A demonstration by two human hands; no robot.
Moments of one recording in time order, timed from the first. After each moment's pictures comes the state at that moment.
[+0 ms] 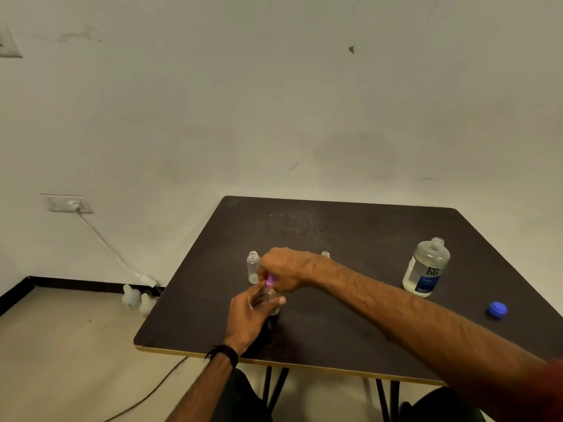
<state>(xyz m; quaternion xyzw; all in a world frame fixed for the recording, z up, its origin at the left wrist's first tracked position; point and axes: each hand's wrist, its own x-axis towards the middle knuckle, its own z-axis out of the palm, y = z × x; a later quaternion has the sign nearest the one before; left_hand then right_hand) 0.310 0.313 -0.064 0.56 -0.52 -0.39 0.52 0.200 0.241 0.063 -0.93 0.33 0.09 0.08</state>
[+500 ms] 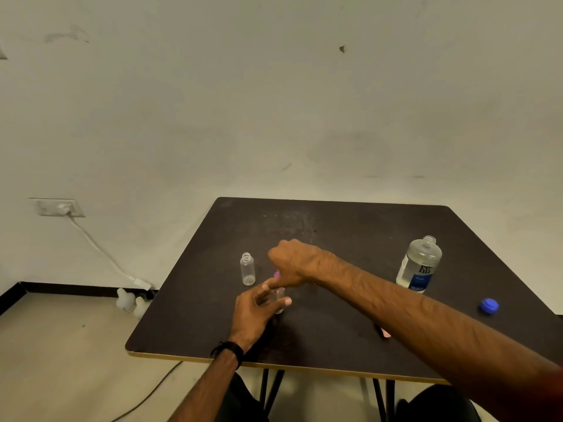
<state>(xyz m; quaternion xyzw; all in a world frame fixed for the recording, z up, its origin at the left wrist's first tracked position) 0.293 0.298 -0.070 0.54 -0.52 -0.42 0.52 0.180 0.242 0.074 -0.90 0.43 0.11 0.01</state>
